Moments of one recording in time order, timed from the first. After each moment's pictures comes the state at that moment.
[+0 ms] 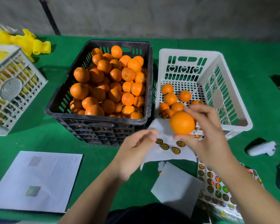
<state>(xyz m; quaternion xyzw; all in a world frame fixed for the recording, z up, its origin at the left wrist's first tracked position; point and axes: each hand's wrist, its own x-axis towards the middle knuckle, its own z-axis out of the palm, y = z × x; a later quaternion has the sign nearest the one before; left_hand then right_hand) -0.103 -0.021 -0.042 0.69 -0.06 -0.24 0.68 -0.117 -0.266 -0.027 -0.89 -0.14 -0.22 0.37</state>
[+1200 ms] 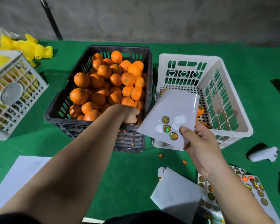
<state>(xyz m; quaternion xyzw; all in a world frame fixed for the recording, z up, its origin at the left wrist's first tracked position) 0.074 -0.032 -0.032 0.94 -0.09 -0.31 0.13 -0.107 -0.238 -0.032 -0.57 0.18 -0.04 0.80</state>
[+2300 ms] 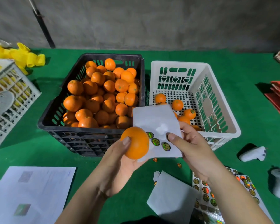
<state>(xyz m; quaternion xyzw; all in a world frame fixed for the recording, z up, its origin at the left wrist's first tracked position) -0.110 -0.004 -0.012 0.42 -0.06 -0.32 0.85 -0.119 -0.241 -0.013 -0.60 0.08 0.04 0.79</state>
